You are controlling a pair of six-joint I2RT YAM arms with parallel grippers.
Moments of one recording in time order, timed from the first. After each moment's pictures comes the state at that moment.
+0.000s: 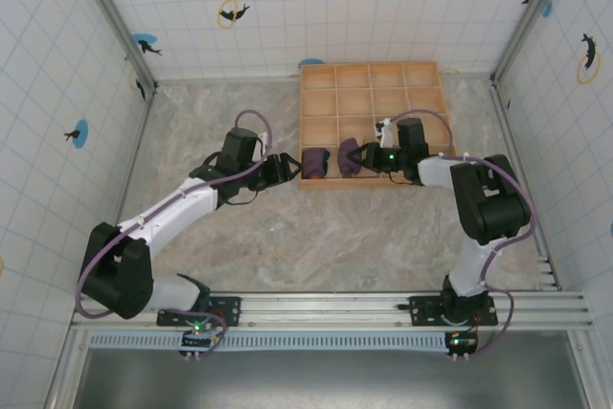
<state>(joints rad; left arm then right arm) -0.50 1.35 0.87 -0.27 0.38 -0.68 0.29 1.83 0.91 0.25 -0.72 0.56</state>
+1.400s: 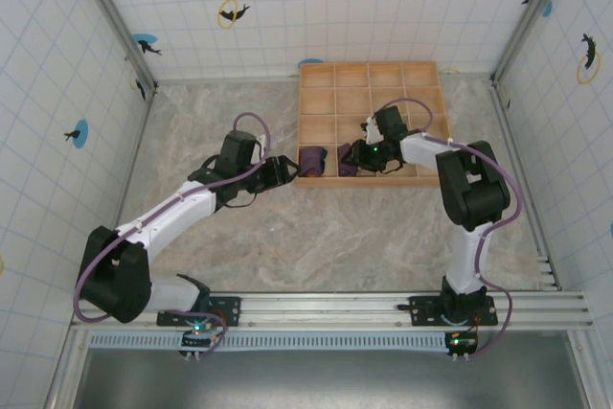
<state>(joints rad) -0.50 1.34 0.84 -0.26 0.38 -0.68 0.36 1.98 1.23 -0.28 -0.52 0.44</state>
